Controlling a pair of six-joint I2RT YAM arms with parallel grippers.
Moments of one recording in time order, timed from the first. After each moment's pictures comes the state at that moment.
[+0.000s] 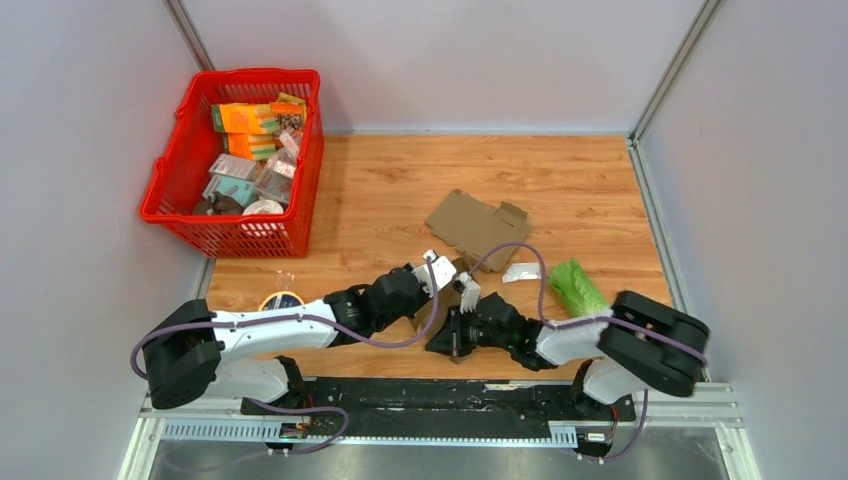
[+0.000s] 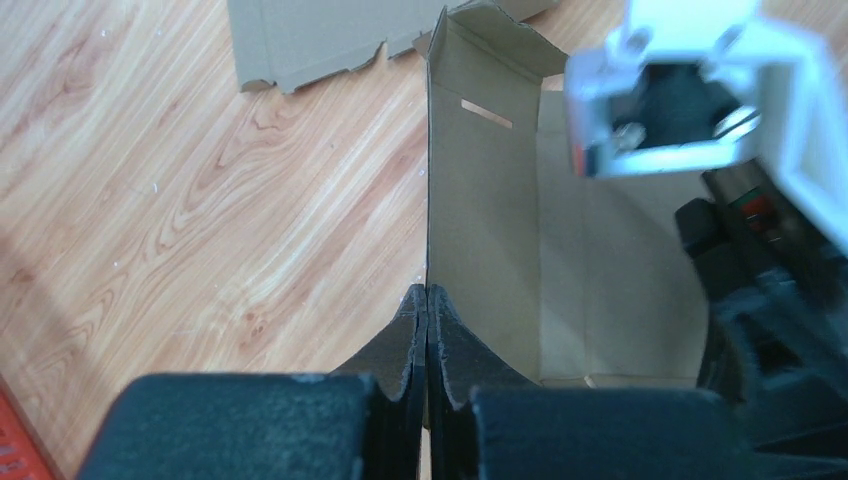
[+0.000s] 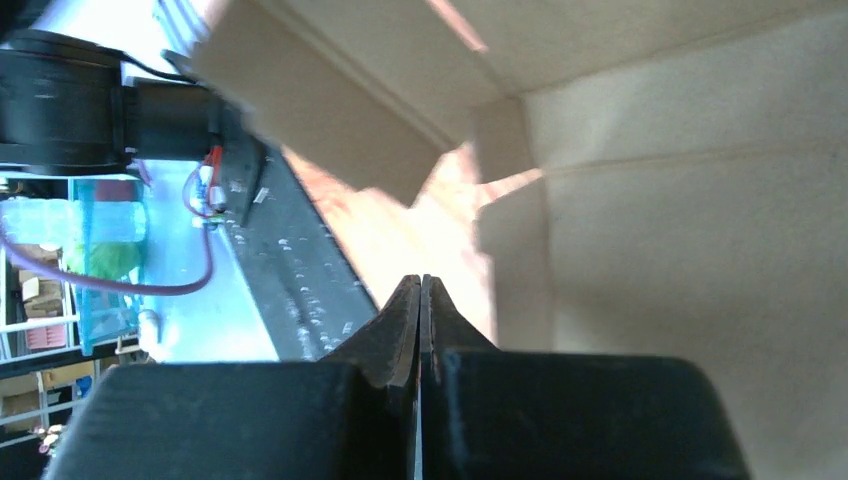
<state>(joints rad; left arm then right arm) -1.10 1.25 0.63 0.07 -0.36 0.11 1.04 1.52 0.27 0.76 -0.24 0.92</state>
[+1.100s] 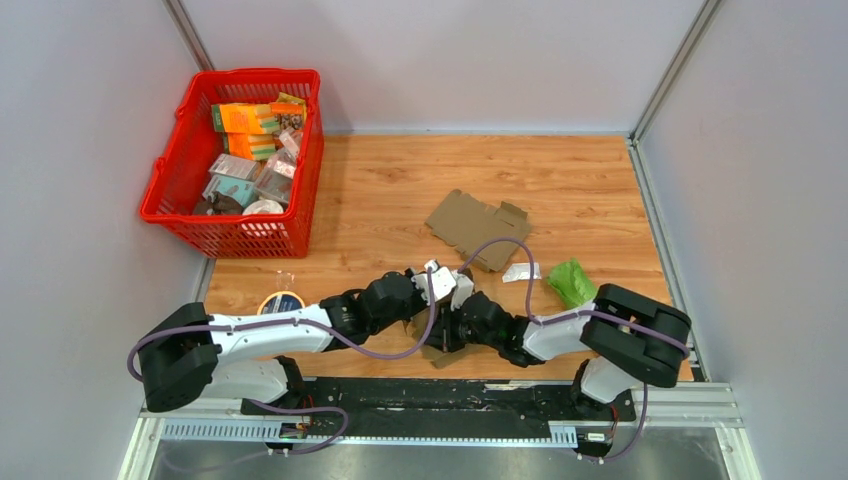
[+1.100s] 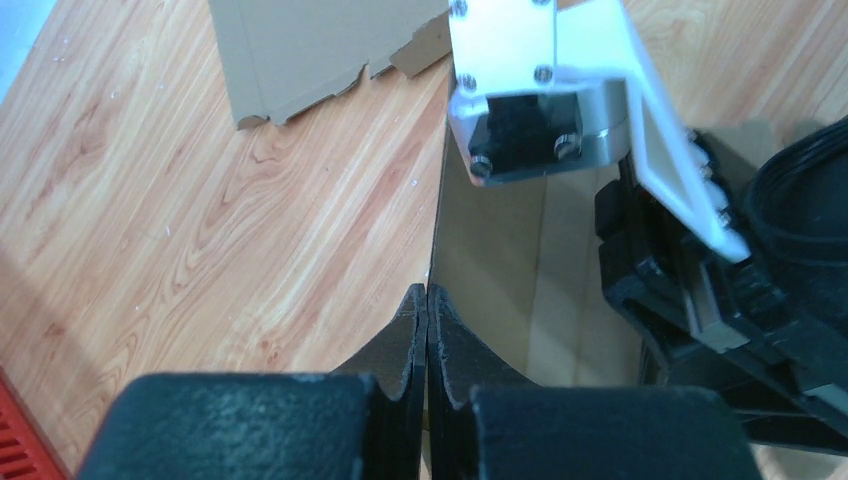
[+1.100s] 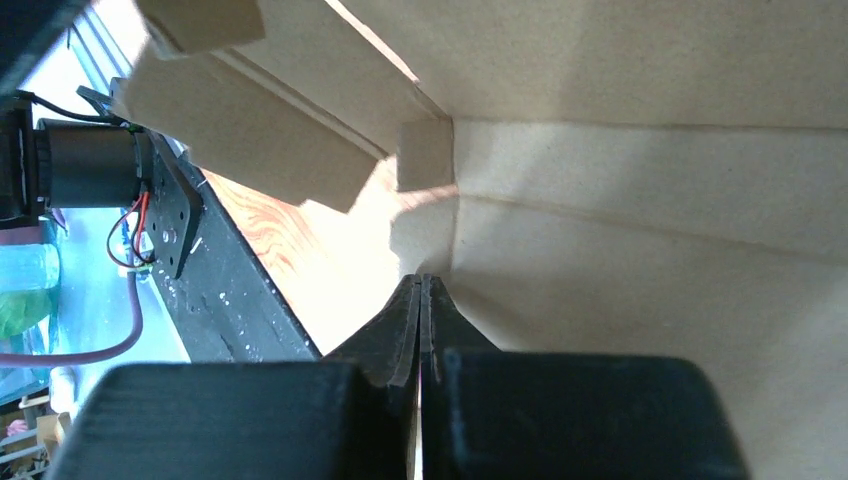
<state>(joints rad) -1.10 1.22 0.58 0.14 -0.30 0.24 1.08 1.57 0.36 0.70 -0.09 0.84</state>
